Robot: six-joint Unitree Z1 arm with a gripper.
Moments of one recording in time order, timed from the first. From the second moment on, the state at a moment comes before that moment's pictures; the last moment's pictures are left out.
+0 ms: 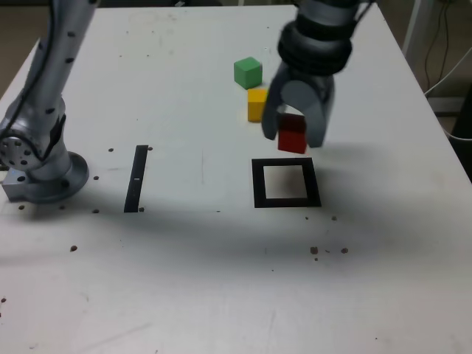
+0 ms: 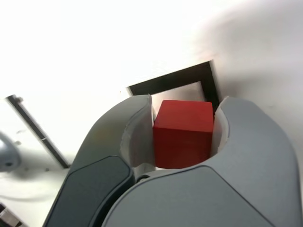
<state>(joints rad) -0.04 2.11 -1.80 1.42 0.11 0.26</state>
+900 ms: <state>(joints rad) -0.04 2.08 -1.56 1.21 0.00 0.05</state>
